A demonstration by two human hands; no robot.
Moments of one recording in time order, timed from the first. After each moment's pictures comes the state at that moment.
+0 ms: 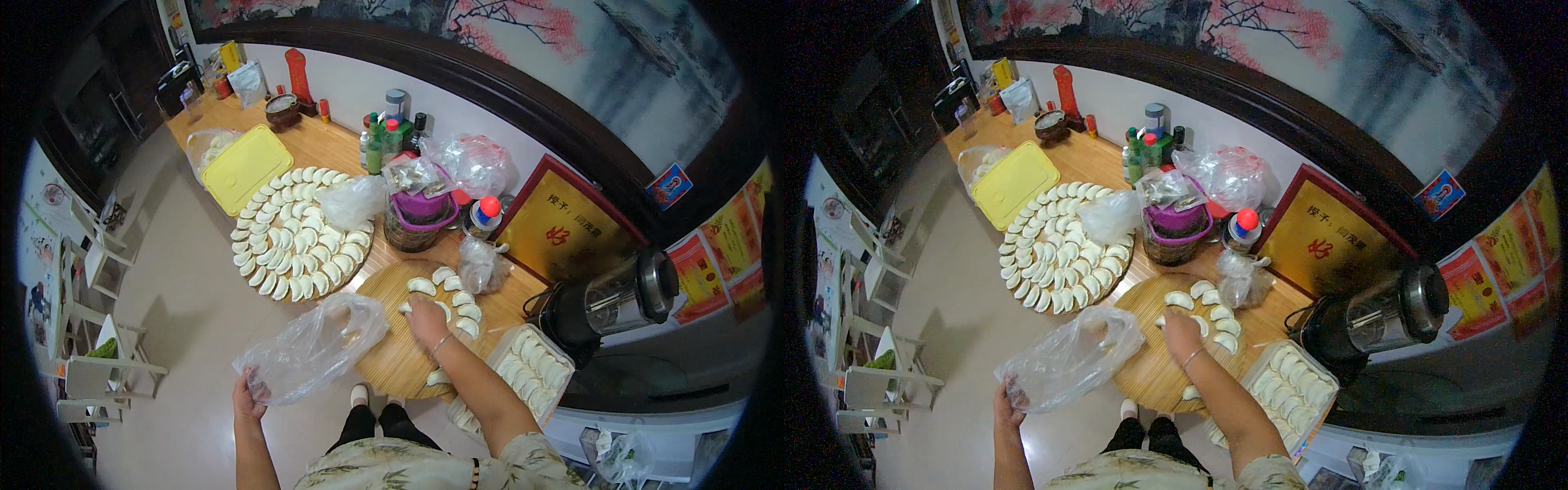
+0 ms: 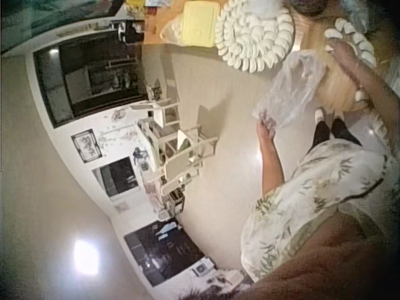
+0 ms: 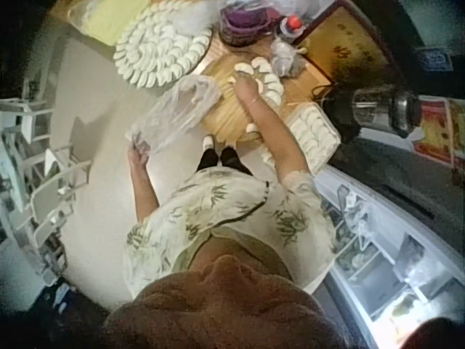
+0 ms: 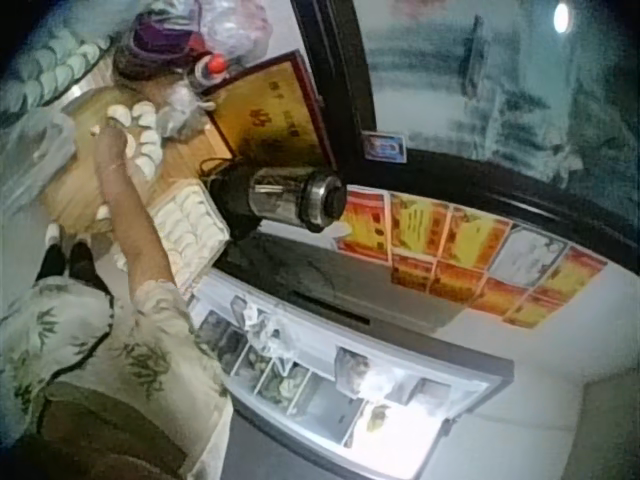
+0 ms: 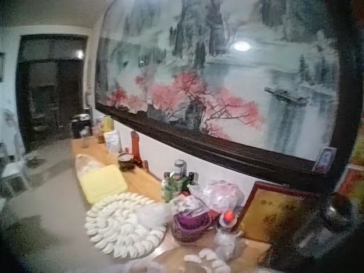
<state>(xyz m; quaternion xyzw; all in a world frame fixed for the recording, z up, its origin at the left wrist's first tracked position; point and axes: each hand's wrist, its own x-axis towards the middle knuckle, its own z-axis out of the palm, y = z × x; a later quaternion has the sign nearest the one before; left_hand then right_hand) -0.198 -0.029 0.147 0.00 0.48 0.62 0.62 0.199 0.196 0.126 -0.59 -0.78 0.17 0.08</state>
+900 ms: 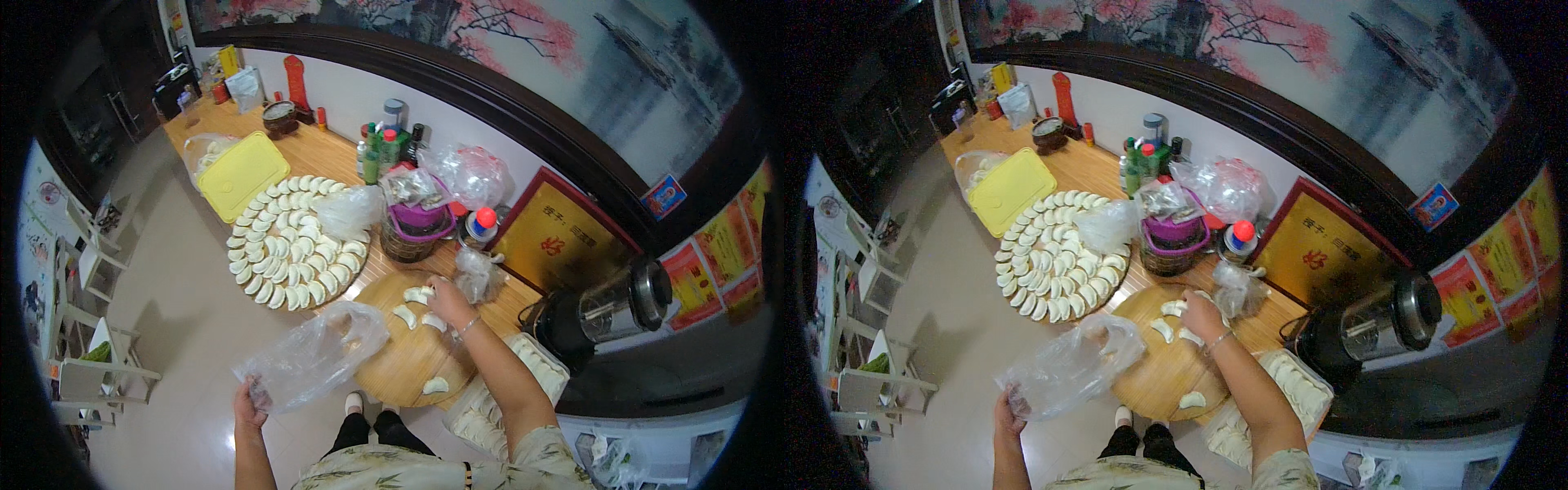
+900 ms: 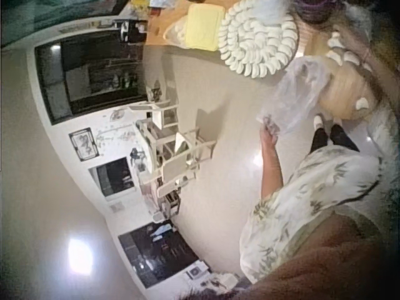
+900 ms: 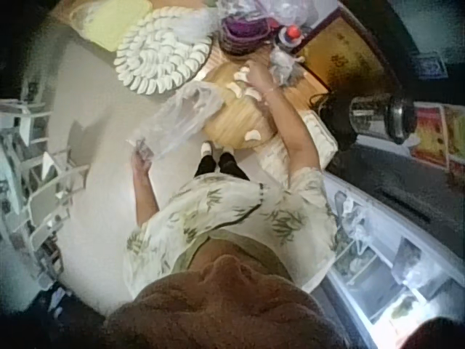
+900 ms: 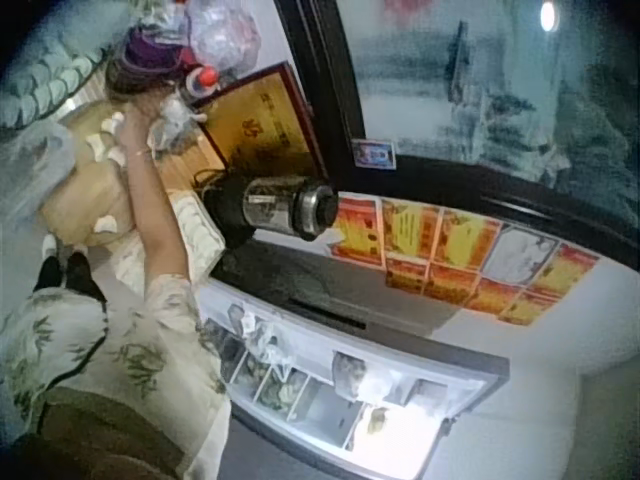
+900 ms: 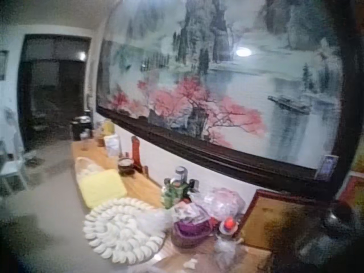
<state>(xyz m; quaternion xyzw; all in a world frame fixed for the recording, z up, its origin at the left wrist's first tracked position) -0.189 -0.026 0.142 -0.01 0.49 0.61 0.62 0.241 0.247 0.192 -0.60 -0.75 0.25 0.11</state>
